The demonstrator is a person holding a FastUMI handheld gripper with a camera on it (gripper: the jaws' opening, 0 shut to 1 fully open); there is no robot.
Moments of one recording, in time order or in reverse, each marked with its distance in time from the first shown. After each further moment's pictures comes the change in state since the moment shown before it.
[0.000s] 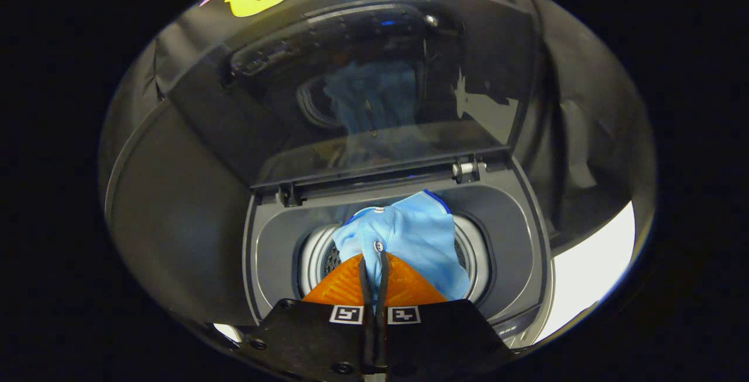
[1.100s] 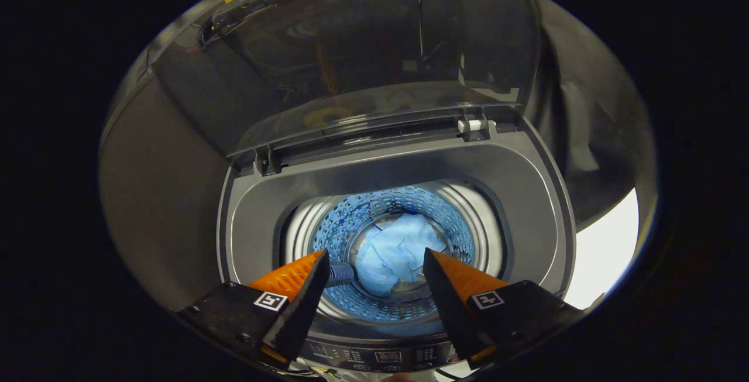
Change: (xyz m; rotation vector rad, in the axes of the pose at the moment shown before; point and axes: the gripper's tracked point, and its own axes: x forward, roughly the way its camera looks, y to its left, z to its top) arm 0.033 -0.002 -0.032 -0.010 0.063 -0.013
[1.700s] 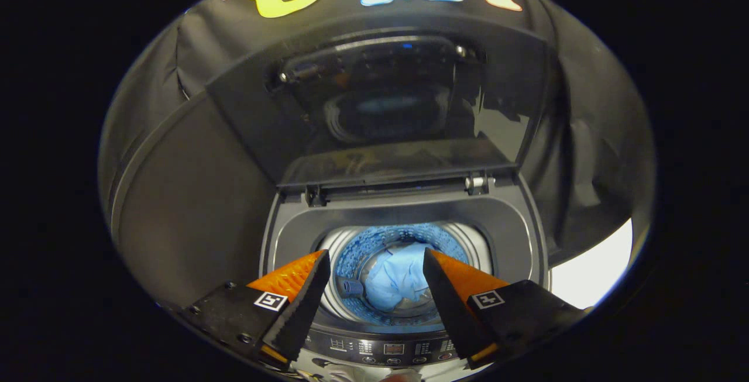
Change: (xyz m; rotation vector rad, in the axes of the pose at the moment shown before) arm -0.069 0.028 0.051 -0.096 -0.172 0.070
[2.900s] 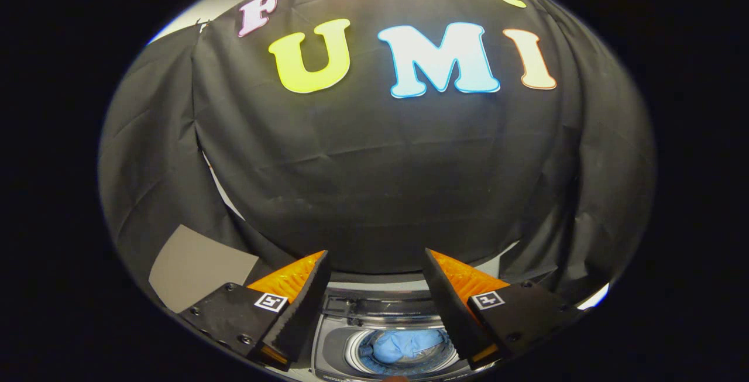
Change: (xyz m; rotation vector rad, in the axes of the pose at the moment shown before) arm -0.052 0.041 0.239 -0.057 -0.277 0.039
